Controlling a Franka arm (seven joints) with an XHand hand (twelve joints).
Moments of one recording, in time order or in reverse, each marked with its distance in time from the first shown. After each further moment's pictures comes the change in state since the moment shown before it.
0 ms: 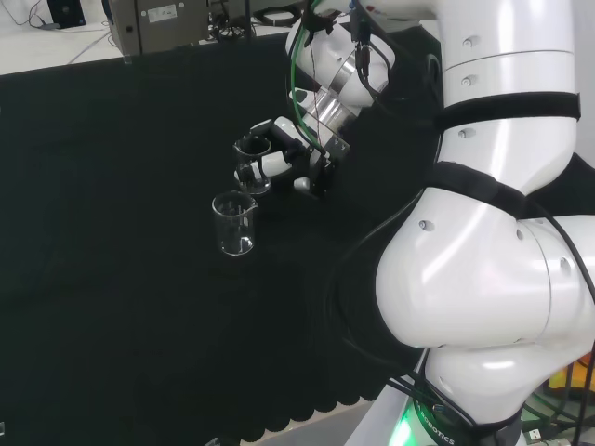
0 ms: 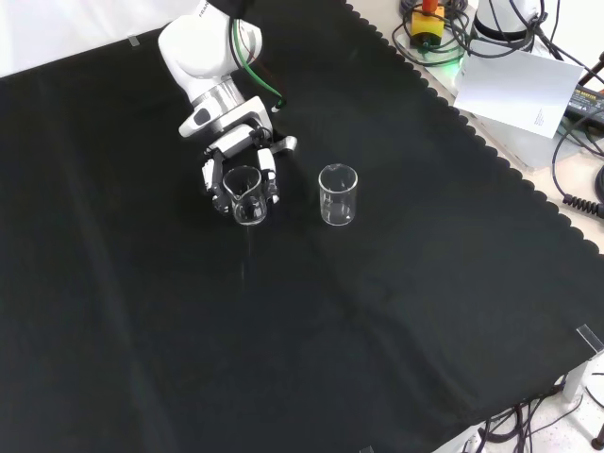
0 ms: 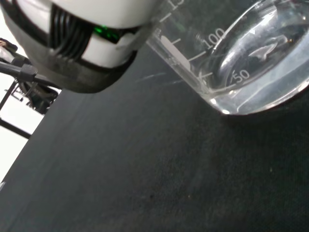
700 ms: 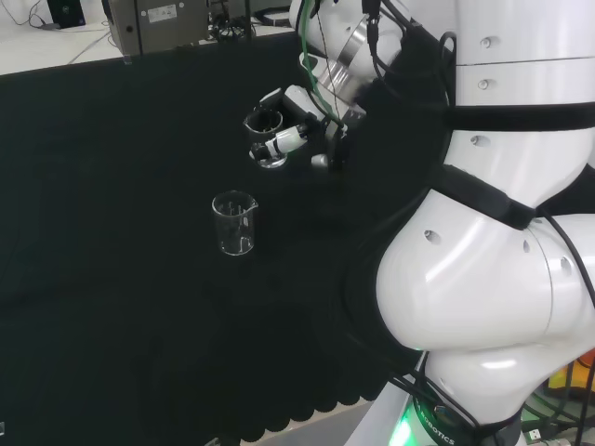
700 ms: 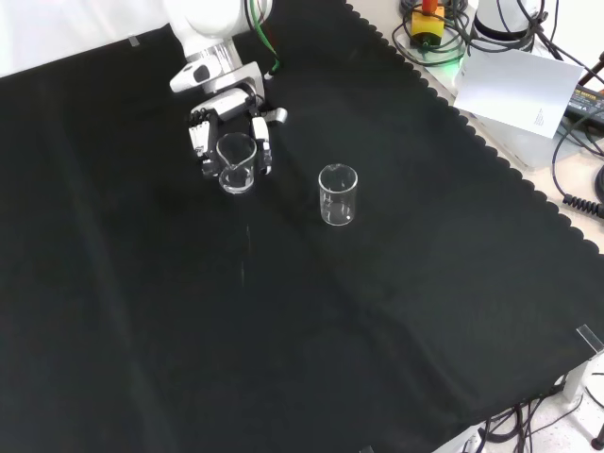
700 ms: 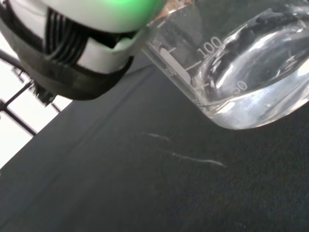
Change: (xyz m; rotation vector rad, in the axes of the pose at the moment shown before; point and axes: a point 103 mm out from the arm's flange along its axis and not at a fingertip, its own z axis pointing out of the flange) arm 0.023 -0.004 -0.066 -0.038 -0.204 -0.180
